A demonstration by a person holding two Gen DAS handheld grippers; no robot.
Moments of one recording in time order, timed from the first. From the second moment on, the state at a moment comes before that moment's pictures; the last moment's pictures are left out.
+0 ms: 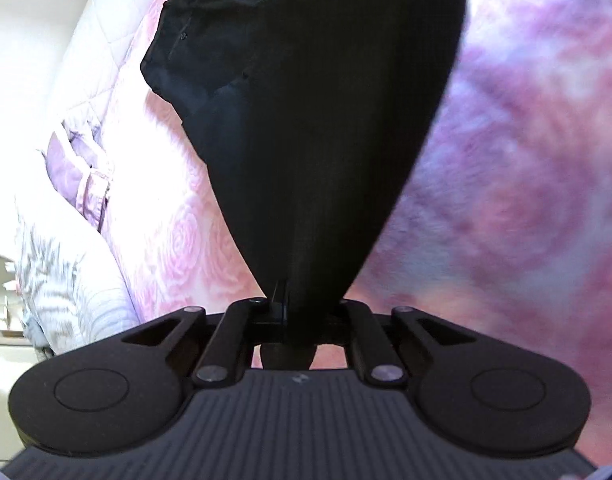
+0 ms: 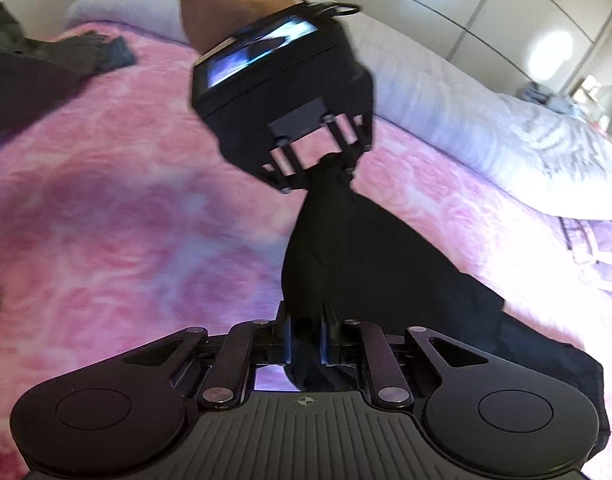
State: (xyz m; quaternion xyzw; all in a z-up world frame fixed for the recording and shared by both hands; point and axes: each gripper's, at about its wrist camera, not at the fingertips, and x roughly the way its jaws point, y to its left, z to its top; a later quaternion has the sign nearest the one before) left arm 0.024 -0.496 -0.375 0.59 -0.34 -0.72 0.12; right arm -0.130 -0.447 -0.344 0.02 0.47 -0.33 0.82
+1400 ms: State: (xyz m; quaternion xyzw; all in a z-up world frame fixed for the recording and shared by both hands) left arm -0.468 -0.868 -0.343 0.69 -0.16 -0.70 -0.05; right arm -0.646 -0.785 -0.353 0.44 0.20 -0.45 0.75
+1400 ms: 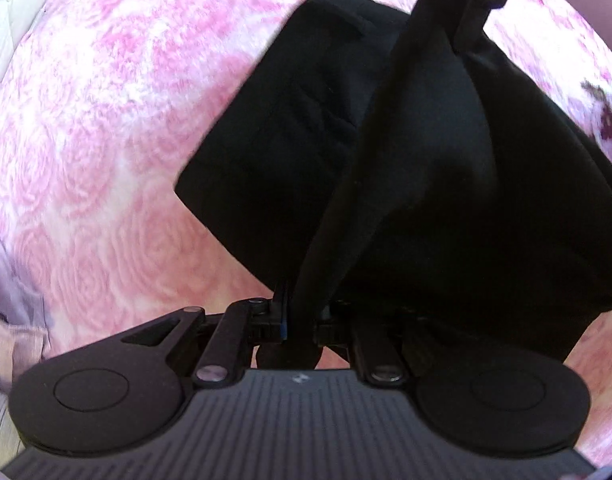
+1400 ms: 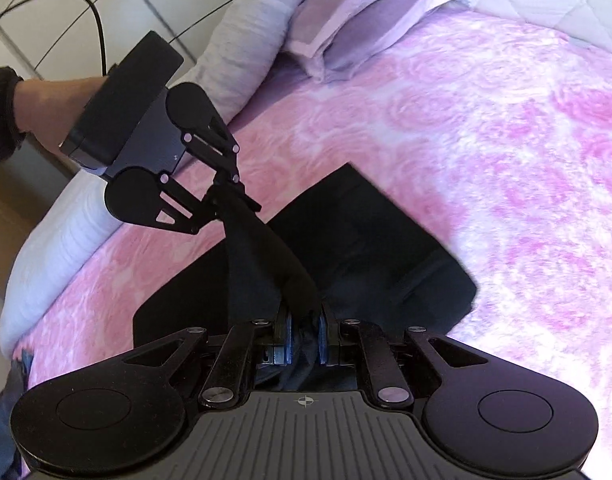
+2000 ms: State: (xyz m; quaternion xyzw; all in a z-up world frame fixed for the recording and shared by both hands) left arm -0.448 -0.974 -0.338 0.59 0.12 -0.79 0.09; right arm -0.697 -0.789 -0.385 0.50 0.14 -0.51 0.69
